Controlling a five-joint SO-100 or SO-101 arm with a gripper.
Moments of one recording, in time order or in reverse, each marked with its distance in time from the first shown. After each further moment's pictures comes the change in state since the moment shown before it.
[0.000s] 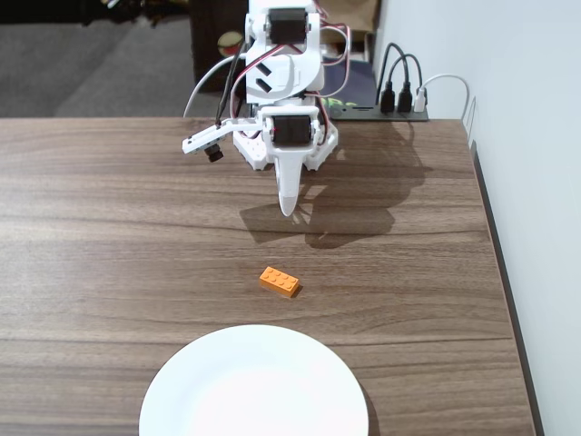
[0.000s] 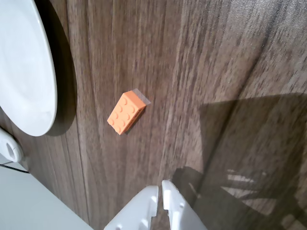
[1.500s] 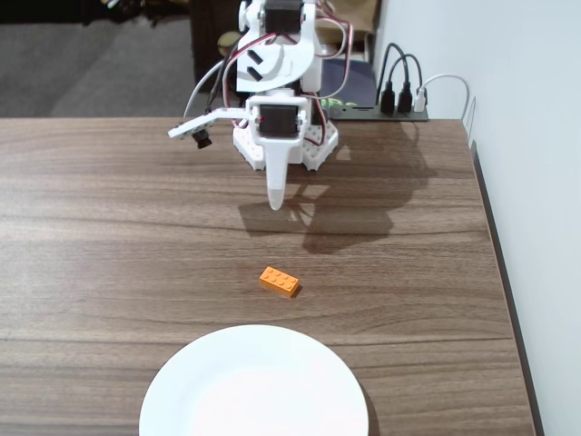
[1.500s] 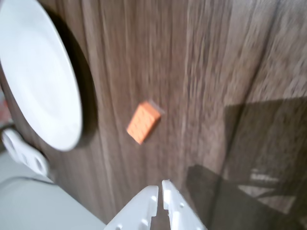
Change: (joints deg) arm 4.2 -7.6 -6.5 -2.2 3.5
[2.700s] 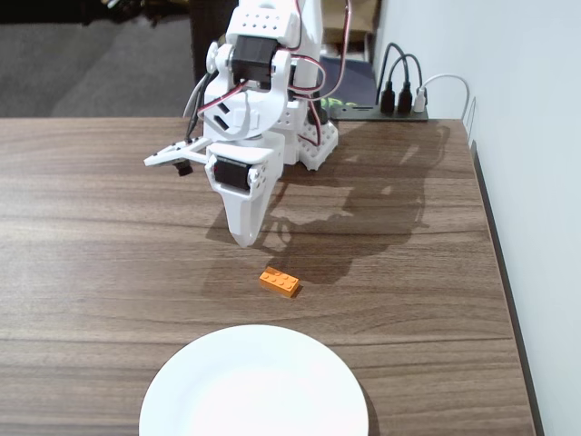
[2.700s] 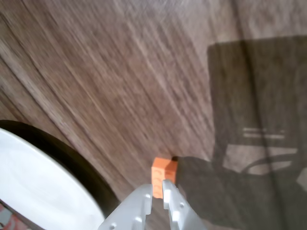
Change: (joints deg) arm 9.1 -49.9 -17.5 -17.7 19.0
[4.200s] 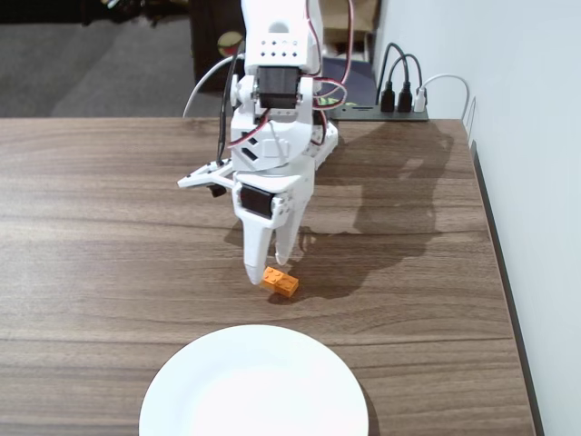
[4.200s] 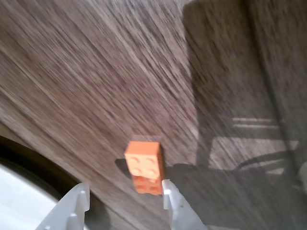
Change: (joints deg) arm -9.0 -11.2 -1.9 -5.4 15.1
